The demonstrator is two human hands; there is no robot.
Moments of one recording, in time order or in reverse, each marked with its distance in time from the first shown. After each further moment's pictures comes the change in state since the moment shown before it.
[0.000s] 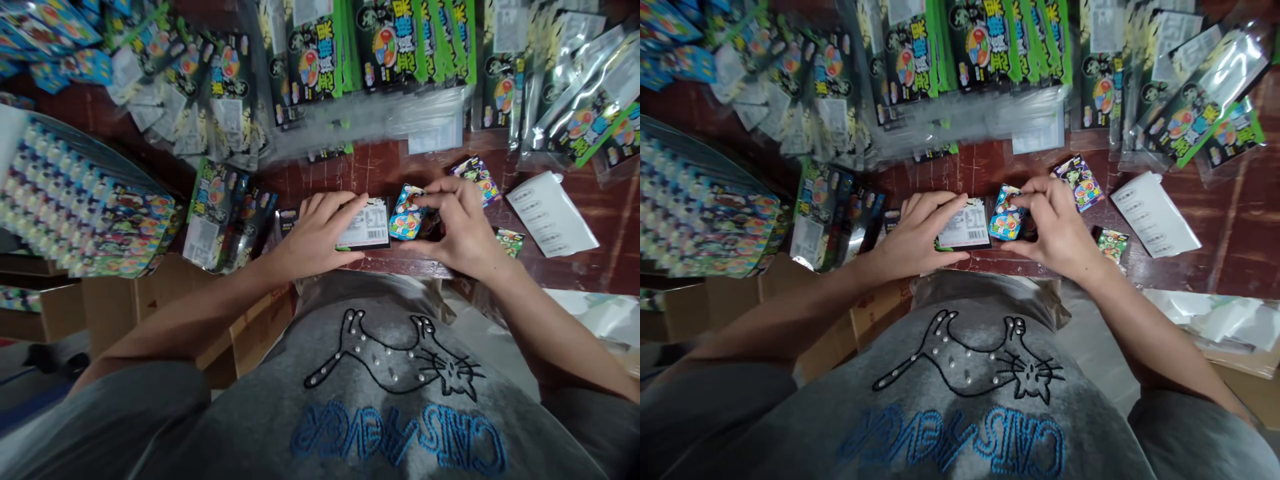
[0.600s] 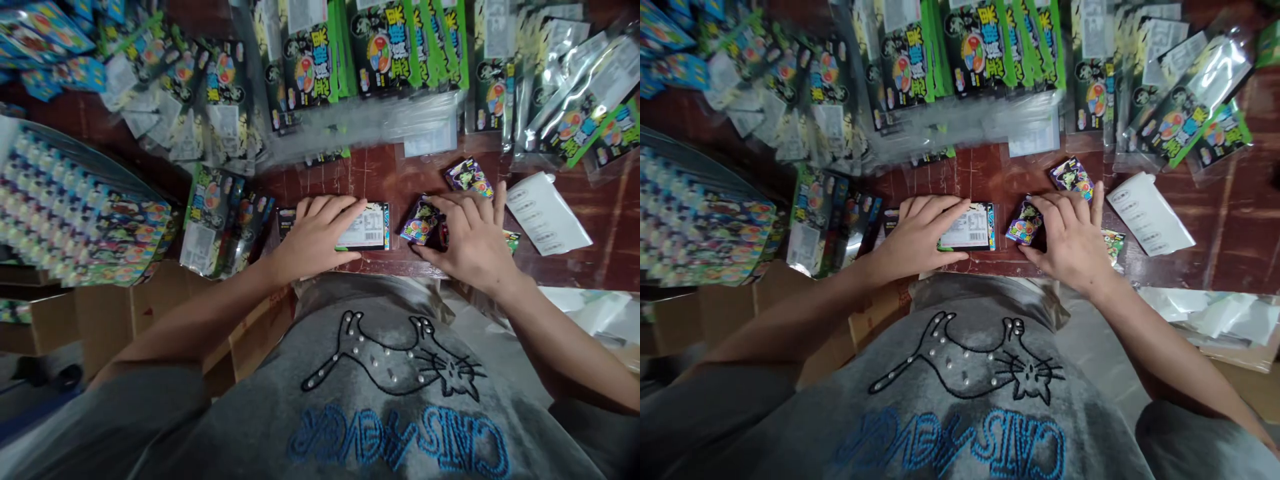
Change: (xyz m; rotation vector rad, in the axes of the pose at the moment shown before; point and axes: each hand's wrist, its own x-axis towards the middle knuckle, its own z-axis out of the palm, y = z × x) left_hand 0.002 -0.001 0.008 0.029 -0.045 -0.020; right_hand -0.026 -0.010 -0.005 -0.295 -0.084 0.146
